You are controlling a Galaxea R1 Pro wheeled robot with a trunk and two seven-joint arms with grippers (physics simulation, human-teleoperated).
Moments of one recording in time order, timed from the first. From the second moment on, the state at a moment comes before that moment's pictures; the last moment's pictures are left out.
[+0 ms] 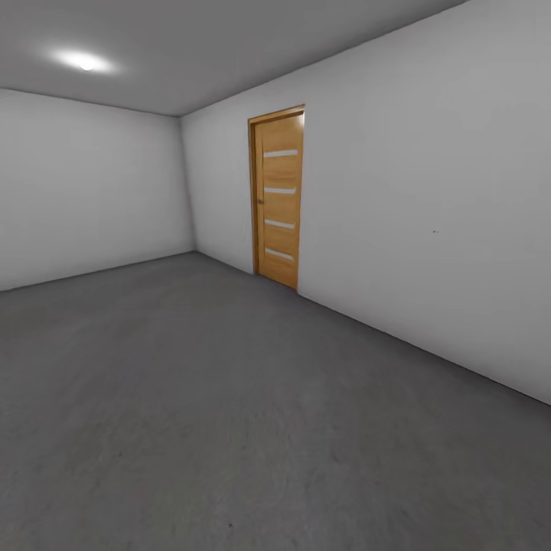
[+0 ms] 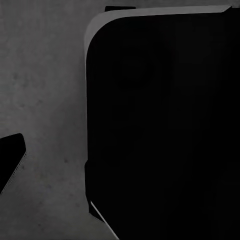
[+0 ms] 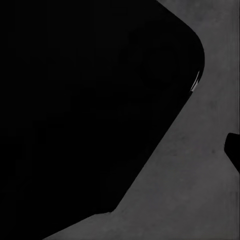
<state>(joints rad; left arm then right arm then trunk) 0.00 0.02 0.01 -0.04 0.02 -0.02 0.00 0.00 0.01 0.51 0.00 0.00 -0.04 0.00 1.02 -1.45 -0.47</state>
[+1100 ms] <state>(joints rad) 0.00 0.02 0.01 -0.04 0.02 -0.02 0.00 0.00 0.01 0.51 0.00 0.00 -0.04 0.00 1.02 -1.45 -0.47</state>
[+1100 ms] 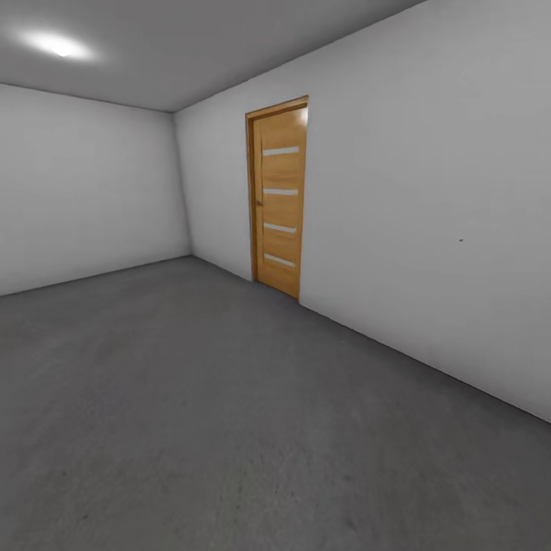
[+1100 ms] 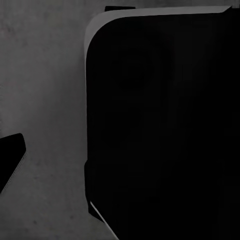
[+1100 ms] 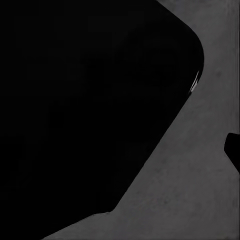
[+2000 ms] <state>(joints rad) 0.00 0.02 0.01 -0.04 0.02 -0.02 0.00 0.00 0.02 0.51 0.00 0.01 -0.04 0.00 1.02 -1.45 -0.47</state>
